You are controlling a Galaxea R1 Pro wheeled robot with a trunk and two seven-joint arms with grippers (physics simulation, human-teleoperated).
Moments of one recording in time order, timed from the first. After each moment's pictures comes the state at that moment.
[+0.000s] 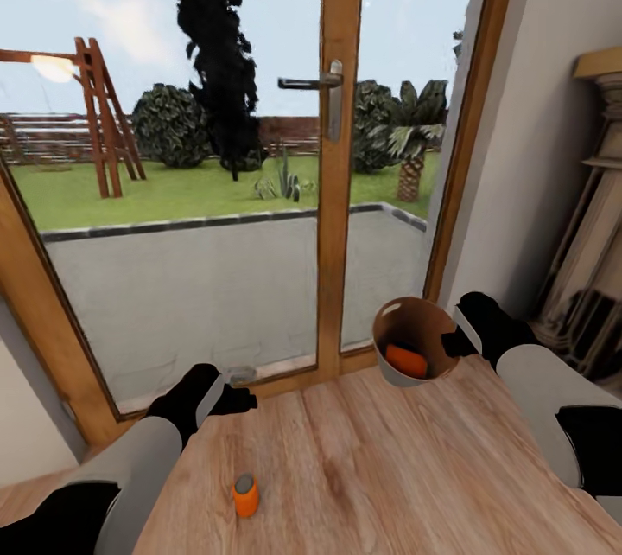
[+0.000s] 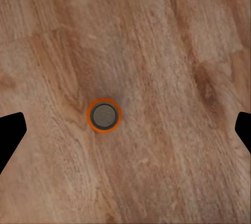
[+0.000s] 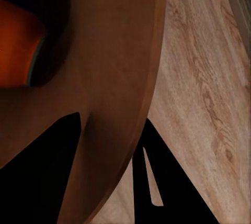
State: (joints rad) left arm -0.85 -0.06 0.02 -0.41 0.06 0.74 0.00; right arm -1.11 -0.19 0.13 -0.42 0.01 1.04 -0.03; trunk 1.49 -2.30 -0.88
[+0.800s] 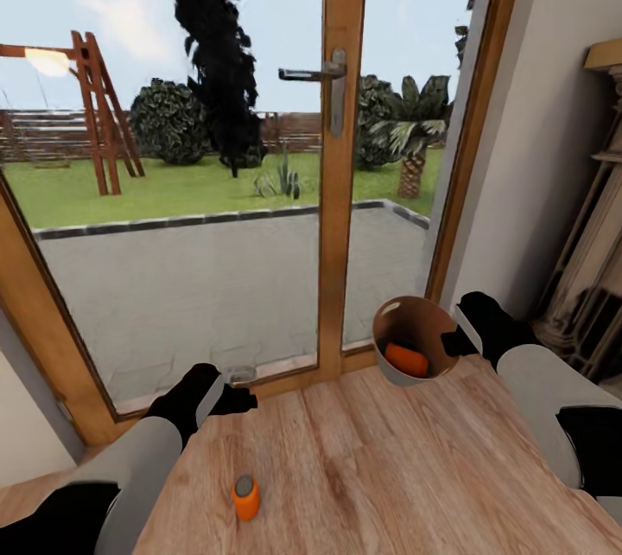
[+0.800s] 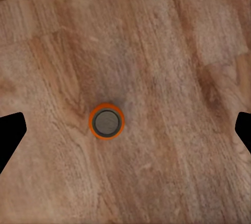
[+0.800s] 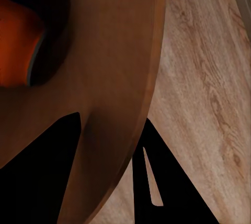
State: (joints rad) left arm -0.85 -0.06 0.02 -0.41 0.06 0.74 0.00; right arm -1.11 -0.19 0.12 -0.43 0.00 1.03 -0.03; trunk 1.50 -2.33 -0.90
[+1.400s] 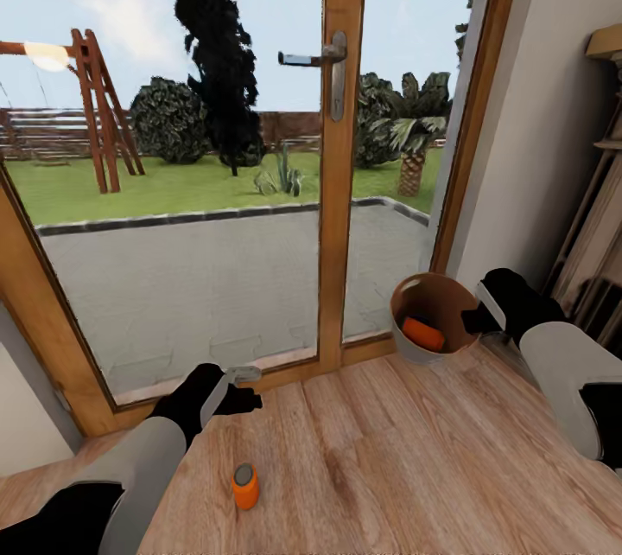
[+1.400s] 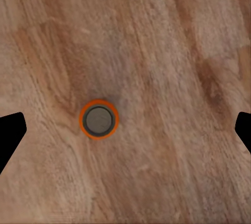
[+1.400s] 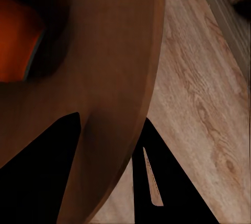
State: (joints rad) left arm -0.85 -0.07 0.02 -0.41 0.06 0.74 0.00; right arm -1.20 -0.26 0.12 -0.42 -0.02 1.05 -0.03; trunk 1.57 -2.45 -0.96
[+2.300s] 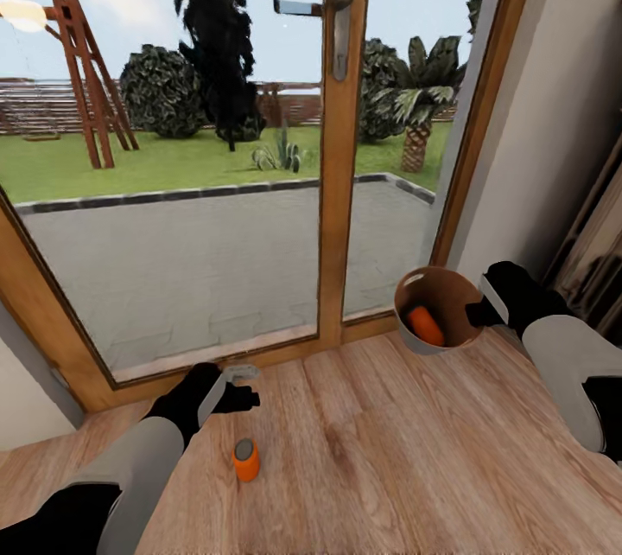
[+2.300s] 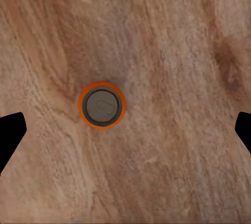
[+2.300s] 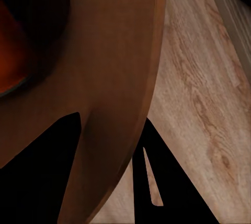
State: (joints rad) left arm -0.85 -0.06 0.02 -0.42 0.06 0.73 -0.01; right arm -1.23 -0.27 0.13 -0.42 0.00 1.05 -0.03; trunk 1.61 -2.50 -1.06
